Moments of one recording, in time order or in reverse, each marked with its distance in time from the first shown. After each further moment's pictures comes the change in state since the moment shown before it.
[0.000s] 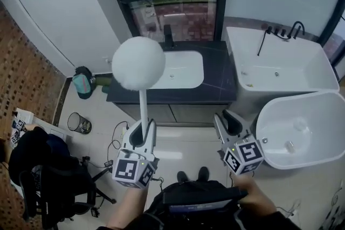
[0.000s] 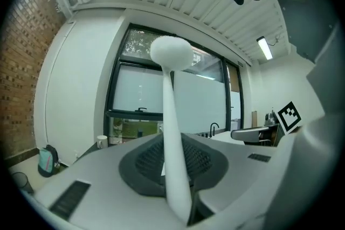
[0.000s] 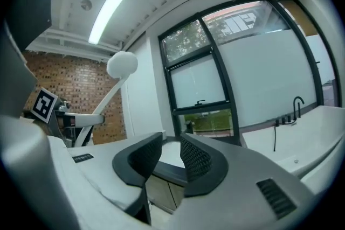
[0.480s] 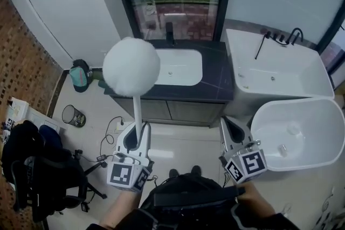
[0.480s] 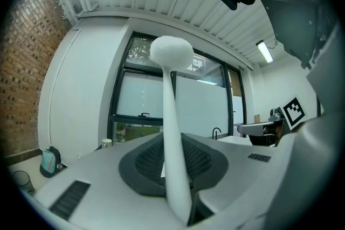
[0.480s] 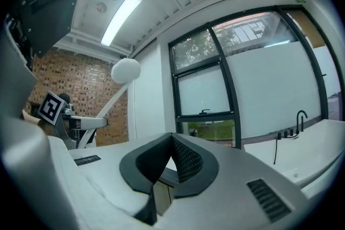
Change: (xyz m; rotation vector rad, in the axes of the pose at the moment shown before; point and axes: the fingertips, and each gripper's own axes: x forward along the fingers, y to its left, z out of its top) left arm -0.066 -0.012 -0.001 0.030 -0.084 0.034; right arm -0.062 0.039 0.012 -0.086 -0.077 0.048
